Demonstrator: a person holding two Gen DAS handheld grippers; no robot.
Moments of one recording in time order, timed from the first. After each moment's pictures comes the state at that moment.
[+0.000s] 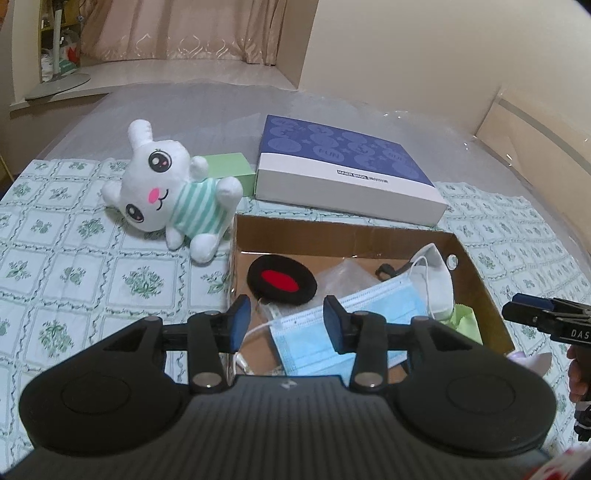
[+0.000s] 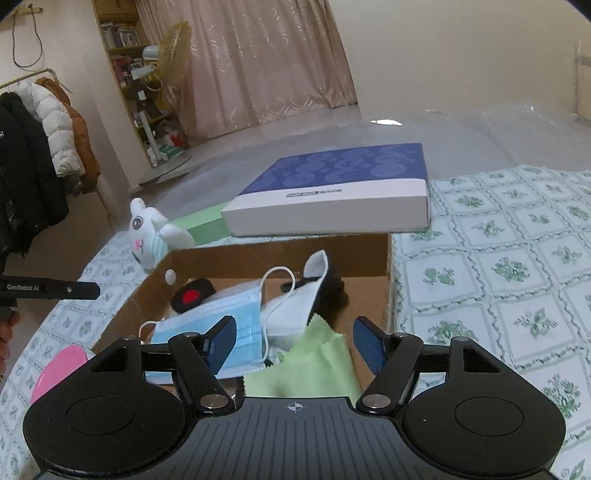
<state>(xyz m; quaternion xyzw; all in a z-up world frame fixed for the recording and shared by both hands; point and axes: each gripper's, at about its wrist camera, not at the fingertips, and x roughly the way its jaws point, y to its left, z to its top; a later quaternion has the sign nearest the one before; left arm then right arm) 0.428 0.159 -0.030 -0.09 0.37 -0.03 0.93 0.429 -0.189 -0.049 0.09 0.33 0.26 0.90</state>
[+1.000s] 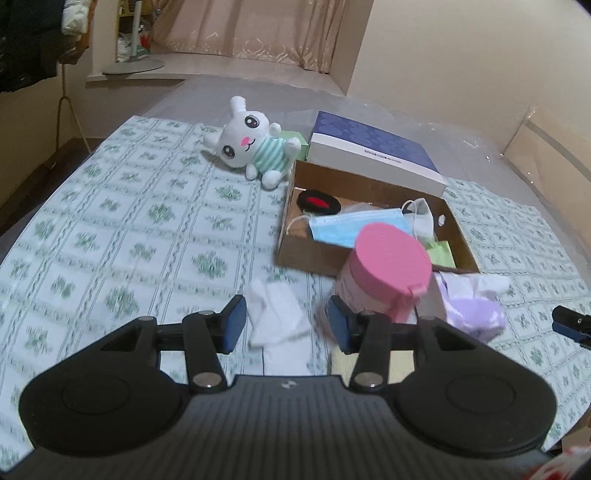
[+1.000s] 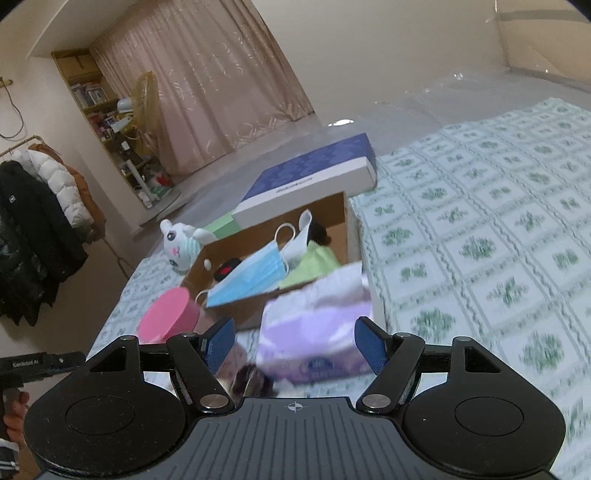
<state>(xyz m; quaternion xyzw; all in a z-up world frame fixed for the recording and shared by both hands) 0.201 0.150 0.005 -0.12 0.36 0.06 0.92 0.235 -0.259 -0.001 0.20 0.33 0.21 0.90</state>
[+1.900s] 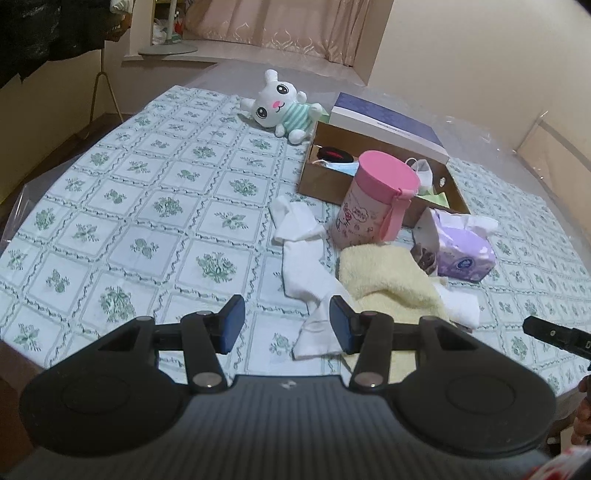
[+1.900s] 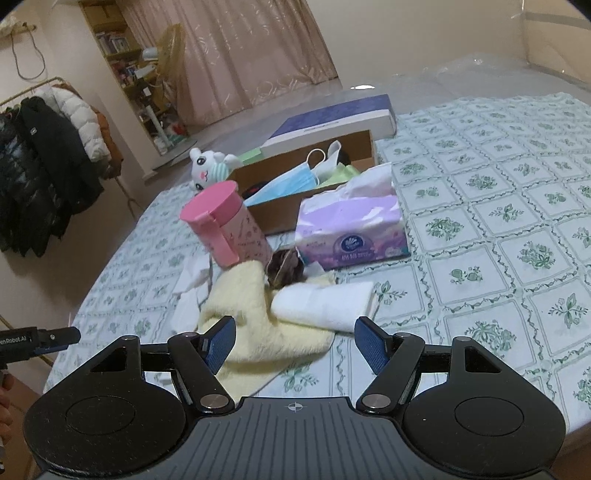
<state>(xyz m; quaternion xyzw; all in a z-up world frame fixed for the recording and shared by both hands) 0.072 0.117 -0.013 -0.14 0.37 0.10 0.91 0.122 -0.222 -0.021 0.14 0.37 0.23 0.89</state>
